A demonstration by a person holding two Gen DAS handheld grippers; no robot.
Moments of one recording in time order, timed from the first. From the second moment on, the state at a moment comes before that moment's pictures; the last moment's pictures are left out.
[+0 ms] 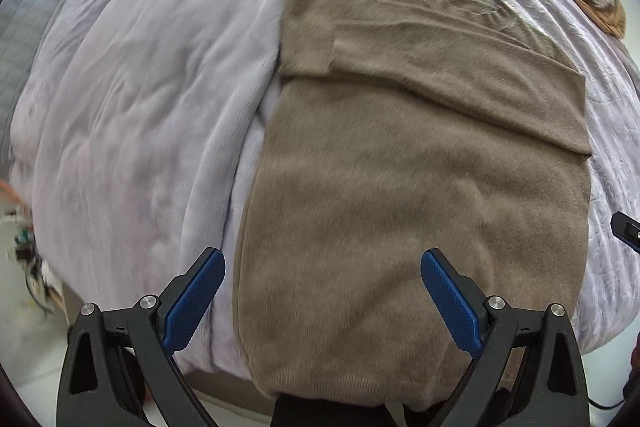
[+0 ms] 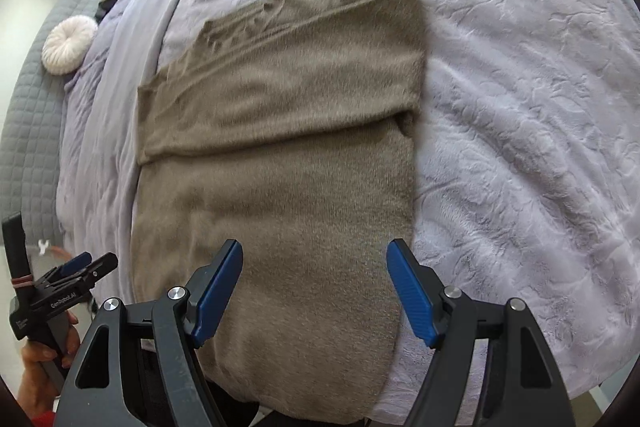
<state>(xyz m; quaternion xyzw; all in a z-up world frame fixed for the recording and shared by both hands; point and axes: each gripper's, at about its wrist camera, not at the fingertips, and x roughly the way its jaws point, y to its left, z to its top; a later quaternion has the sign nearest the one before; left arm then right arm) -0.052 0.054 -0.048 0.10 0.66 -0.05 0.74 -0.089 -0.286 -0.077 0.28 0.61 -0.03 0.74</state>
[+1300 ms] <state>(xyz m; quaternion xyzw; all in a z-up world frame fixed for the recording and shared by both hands) -0.159 0.136 -0.091 0.12 0.66 -0.12 0.73 -0.244 -0.193 -0.112 0.41 0.57 -0.08 0.71</state>
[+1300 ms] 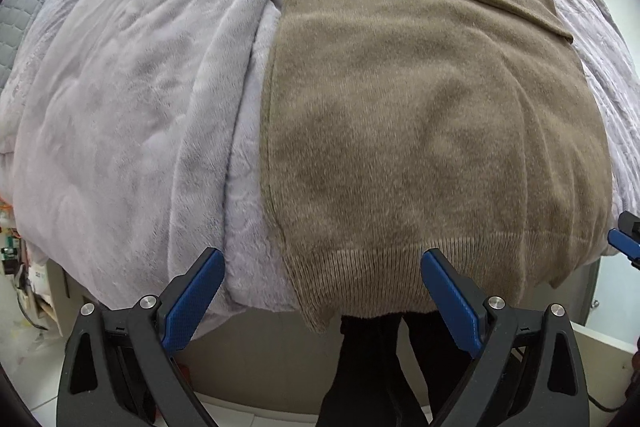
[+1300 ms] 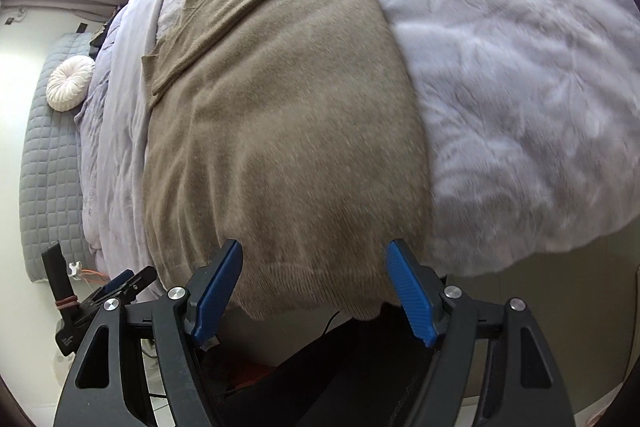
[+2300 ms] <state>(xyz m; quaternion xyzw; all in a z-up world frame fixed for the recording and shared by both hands) -0.168 0.185 -0.131 -0.09 0.72 -0.21 0.66 -0.283 -0.184 -0.178 0.57 0.53 0.03 0.63</state>
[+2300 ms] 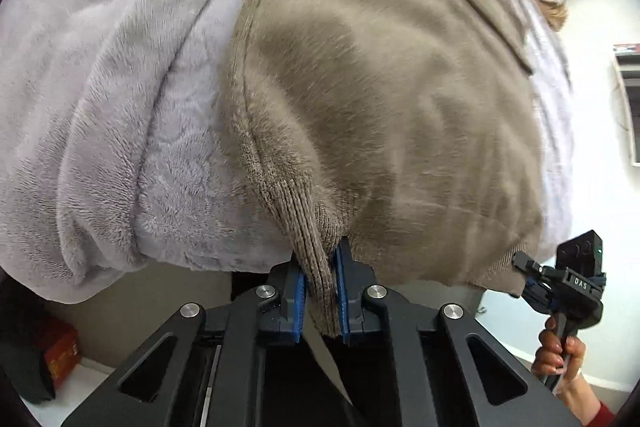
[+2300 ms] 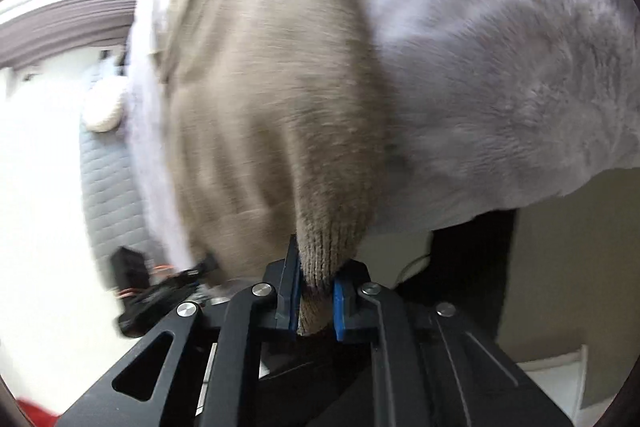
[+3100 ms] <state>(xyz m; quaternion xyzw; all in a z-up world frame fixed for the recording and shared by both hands) 0.009 0.112 -0.061 -0.02 0.61 -0.16 0.78 -0.085 -0.275 -0.150 0.58 0.51 0.02 0.63</state>
